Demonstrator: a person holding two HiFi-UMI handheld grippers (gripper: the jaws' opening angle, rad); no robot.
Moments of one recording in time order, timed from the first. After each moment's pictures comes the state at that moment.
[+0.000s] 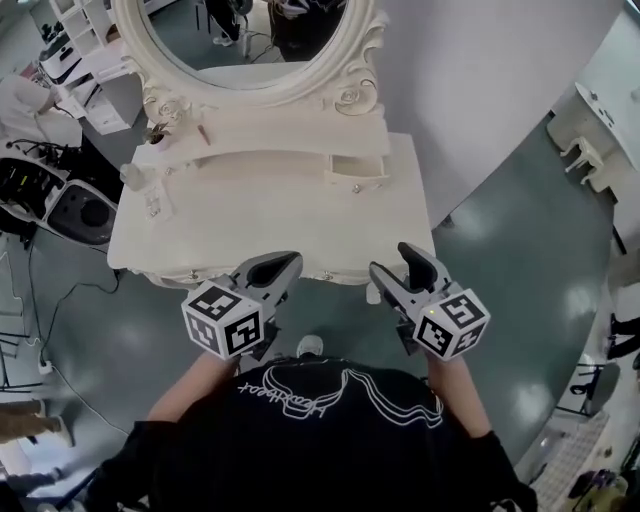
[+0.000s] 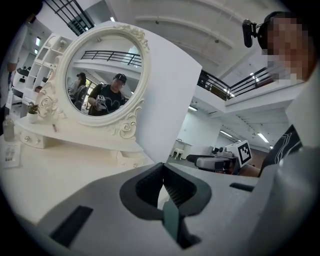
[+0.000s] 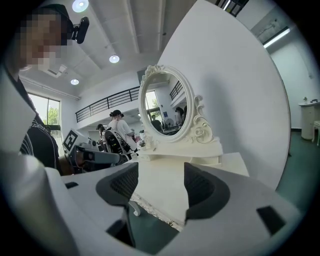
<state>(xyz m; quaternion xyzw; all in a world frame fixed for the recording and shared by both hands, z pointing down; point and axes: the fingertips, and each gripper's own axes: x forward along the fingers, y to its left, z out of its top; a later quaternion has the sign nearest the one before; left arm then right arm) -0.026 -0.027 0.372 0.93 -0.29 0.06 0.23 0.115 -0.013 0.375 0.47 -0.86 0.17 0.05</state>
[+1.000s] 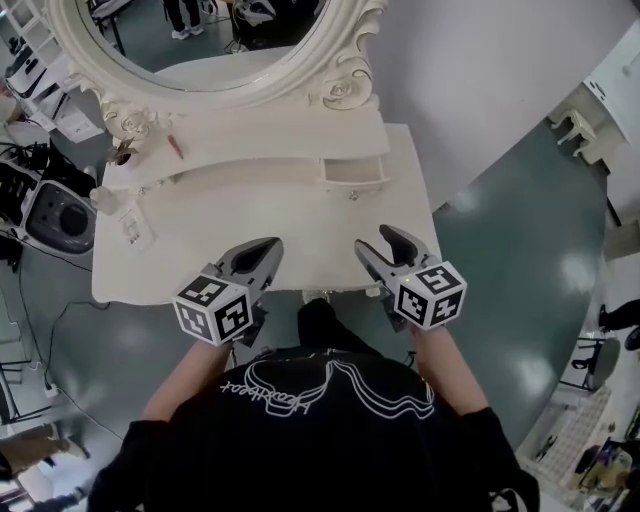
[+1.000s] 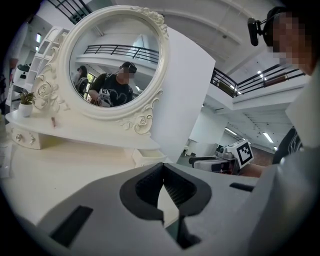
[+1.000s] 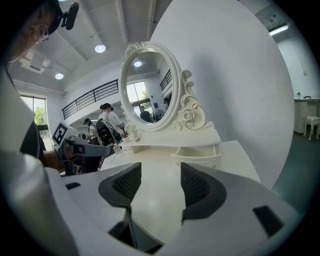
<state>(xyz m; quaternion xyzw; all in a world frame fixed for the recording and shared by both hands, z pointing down) -0.042 -0.134 0.429 0.92 -0.30 0.09 0.25 0.114 -0.120 0.452 0.50 -0.83 0.22 0.10</state>
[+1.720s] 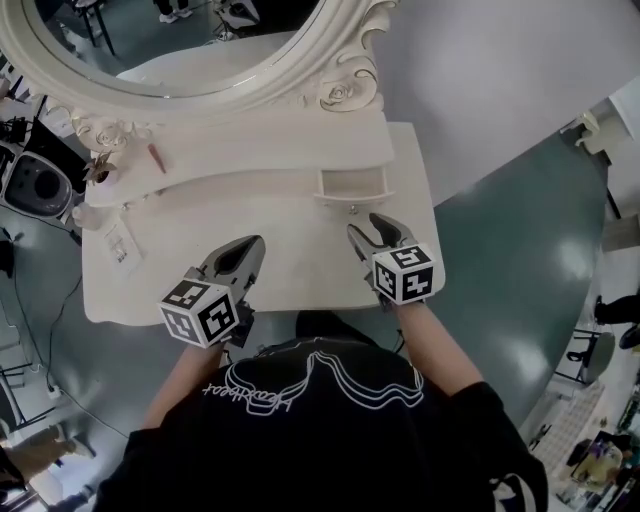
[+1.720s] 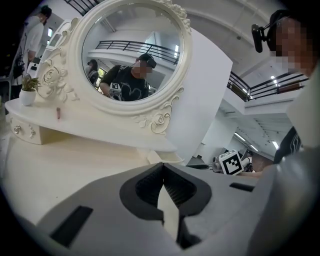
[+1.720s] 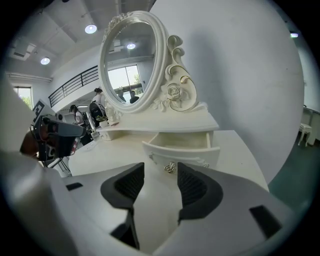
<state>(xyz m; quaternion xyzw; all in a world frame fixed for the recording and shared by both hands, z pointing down) -0.057 -0.203 0.458 0.89 -0.33 0.09 0.29 0.134 -0.210 0.535 0.53 -0.79 0.25 0.18</state>
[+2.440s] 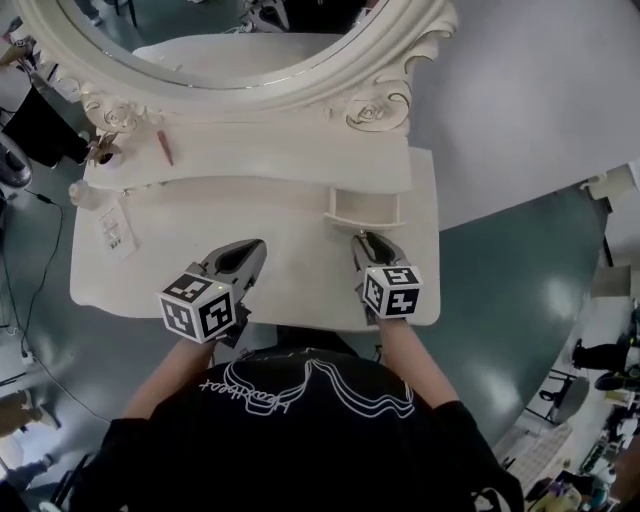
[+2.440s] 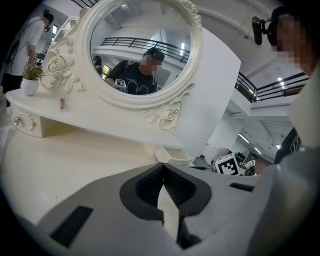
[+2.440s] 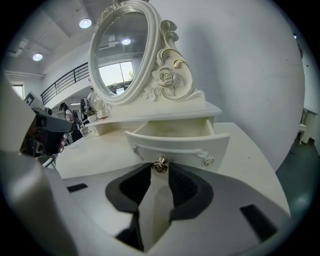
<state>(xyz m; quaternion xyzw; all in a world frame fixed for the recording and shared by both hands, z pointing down) -0.060 -0.228 0.485 0.88 -0.34 0.11 0.31 0.139 -0.240 0.577 0.56 -0.76 0.26 0.20</state>
